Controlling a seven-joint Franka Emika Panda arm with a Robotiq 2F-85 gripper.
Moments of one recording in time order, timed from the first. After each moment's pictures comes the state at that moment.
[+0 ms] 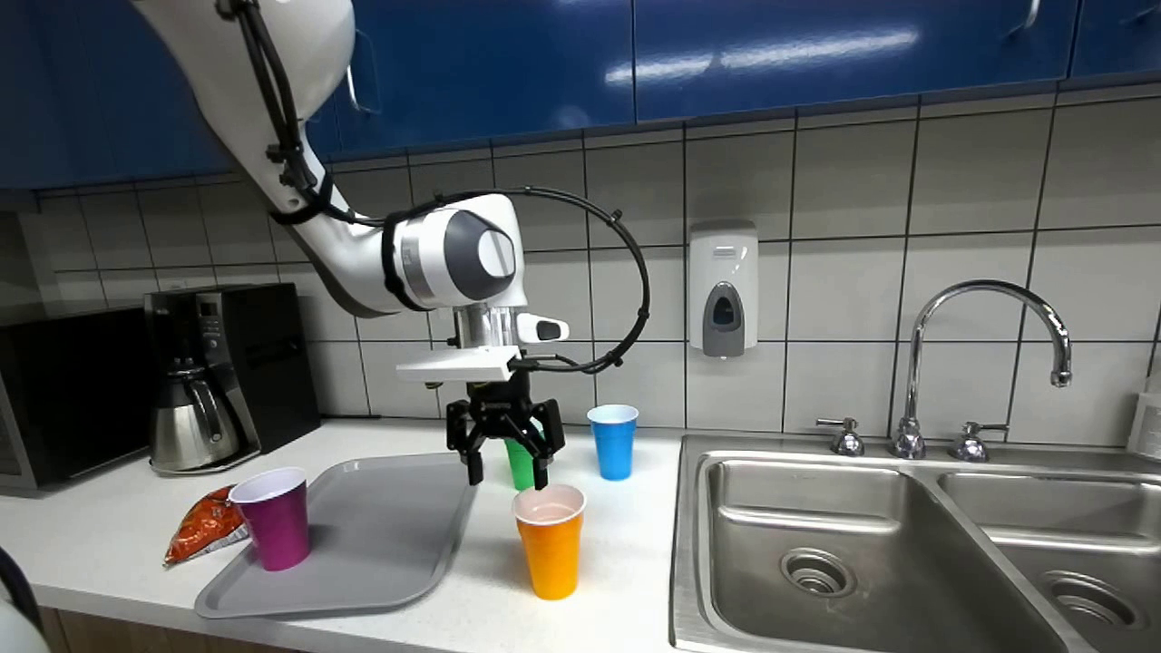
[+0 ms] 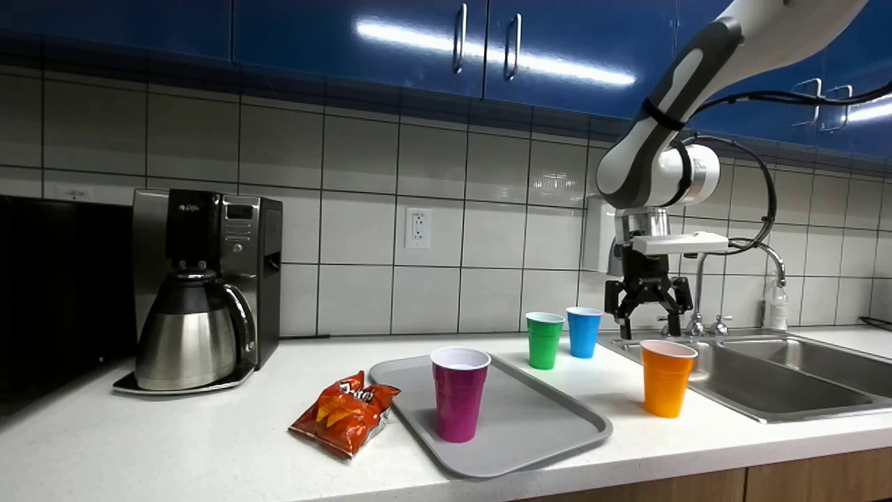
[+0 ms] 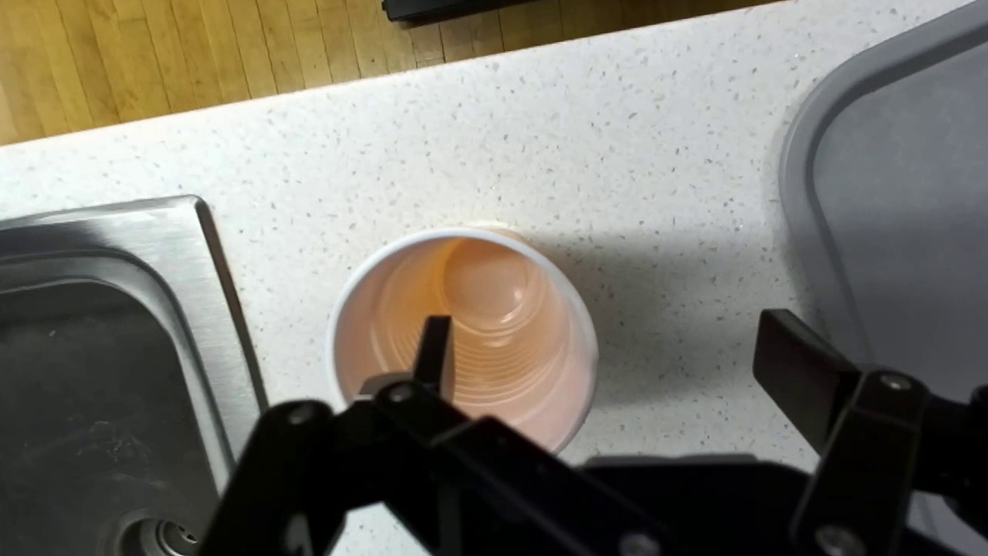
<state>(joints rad) -0.05 0.00 -0.09 -2.37 -0.12 2.26 0.05</state>
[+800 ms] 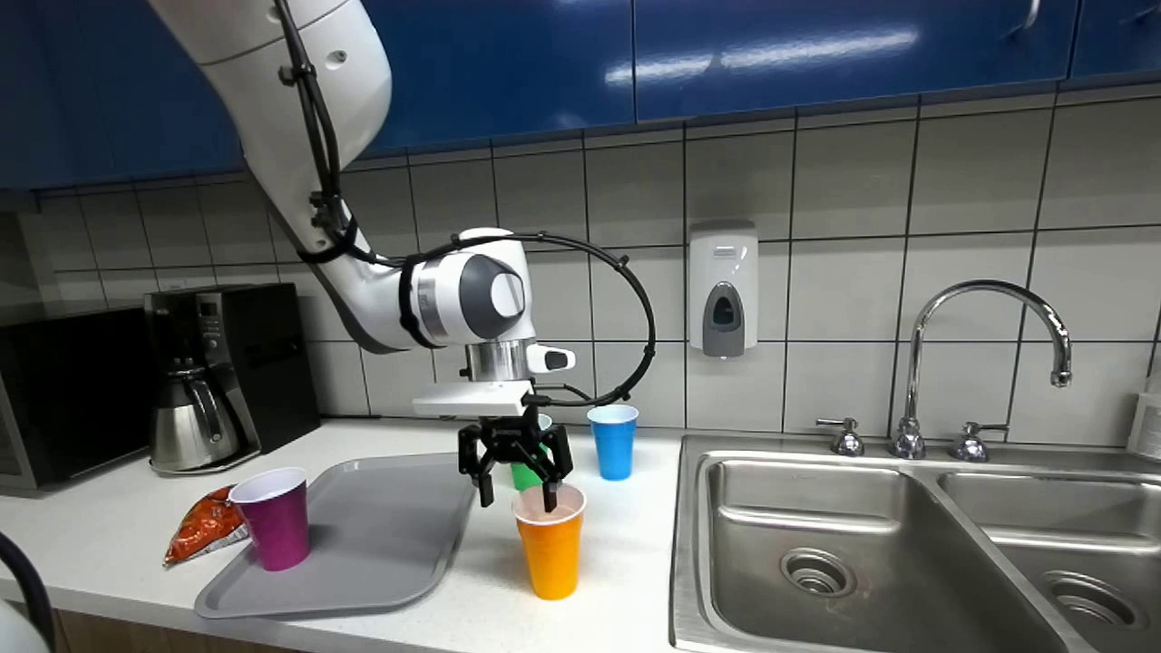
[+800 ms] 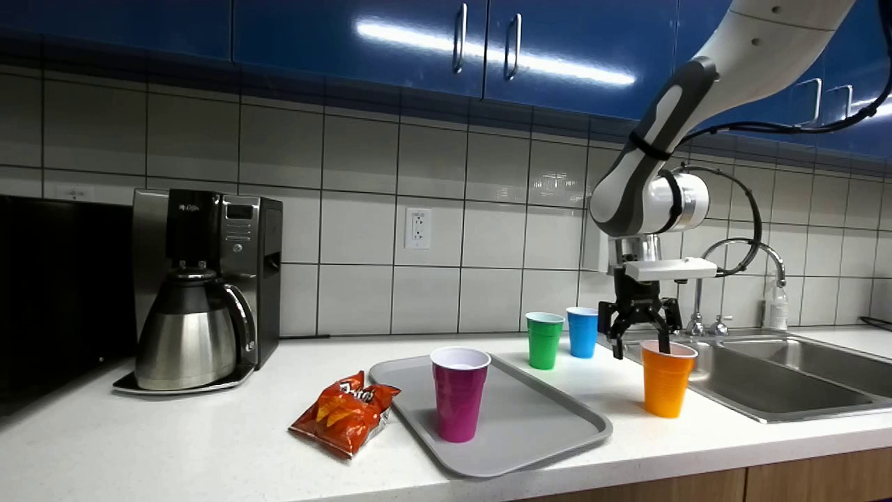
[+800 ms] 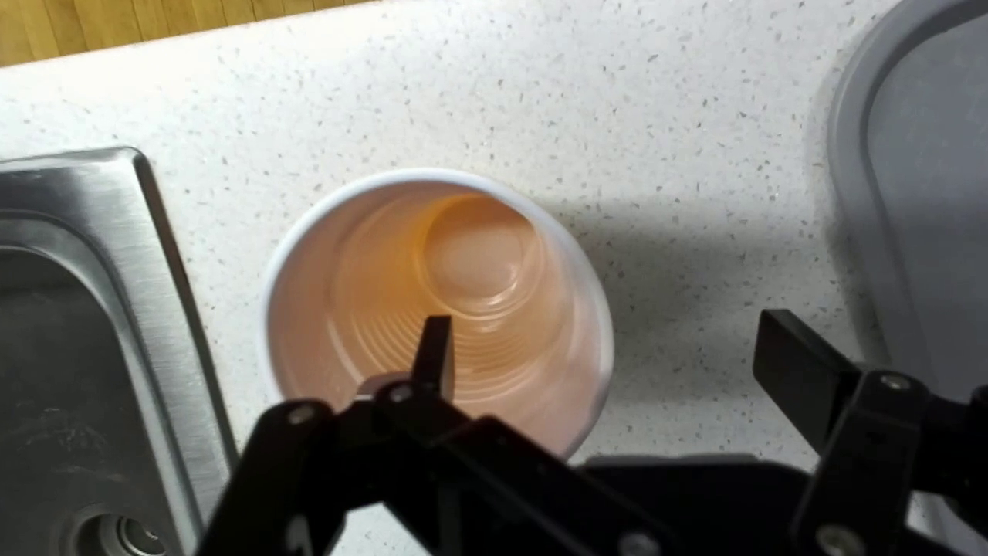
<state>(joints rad) -0.05 0.12 -0.09 -2.35 -0.12 2.37 0.04</state>
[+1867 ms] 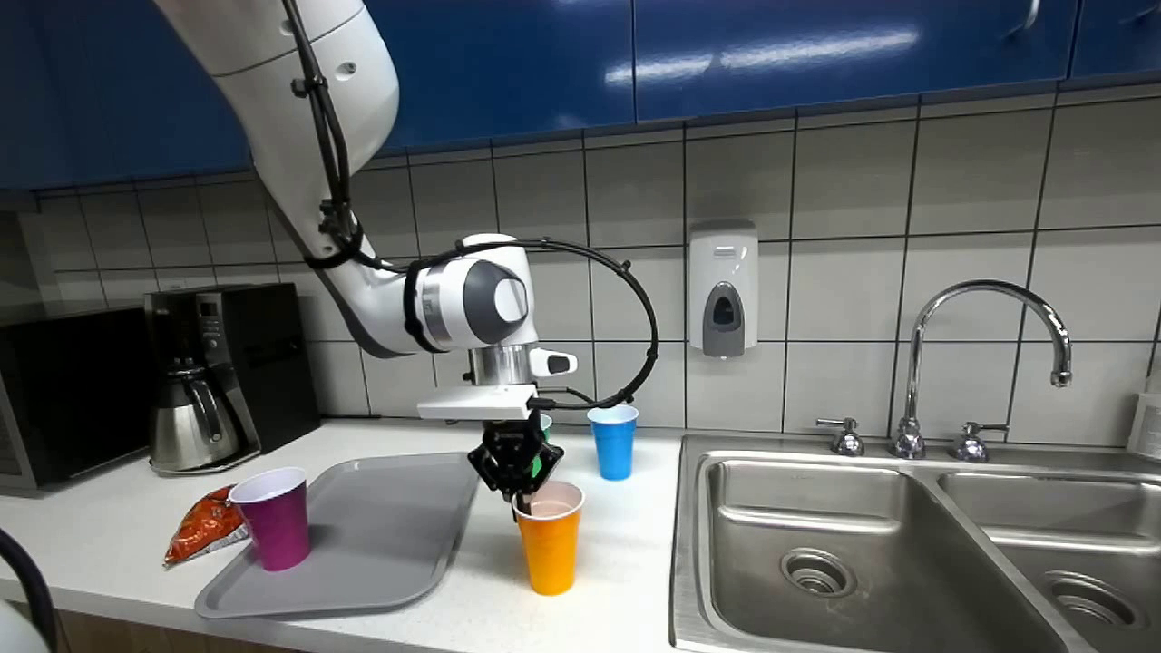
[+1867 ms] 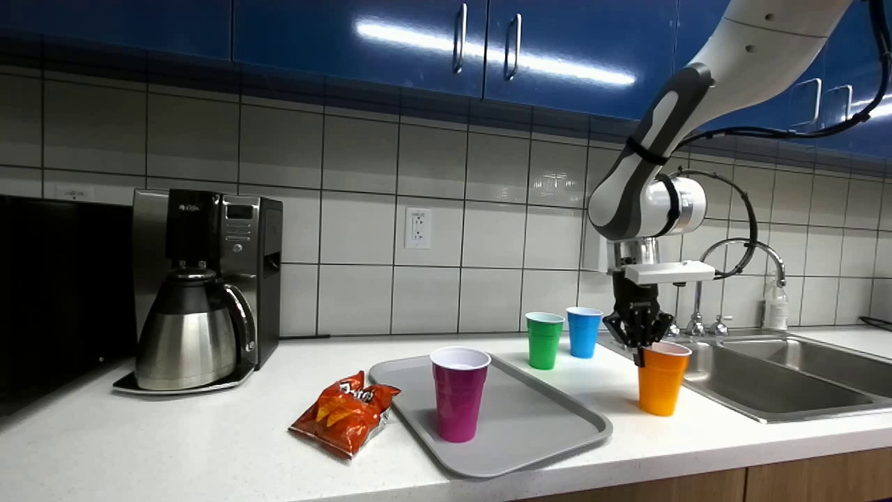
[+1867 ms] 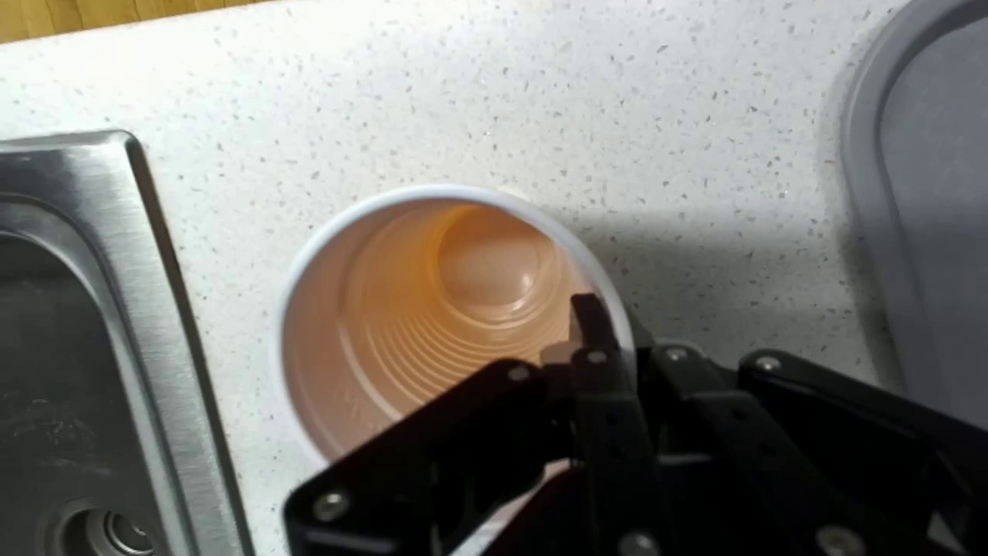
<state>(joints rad) -0.05 0.15 -0.09 -2.33 -0.12 2.37 0.02</state>
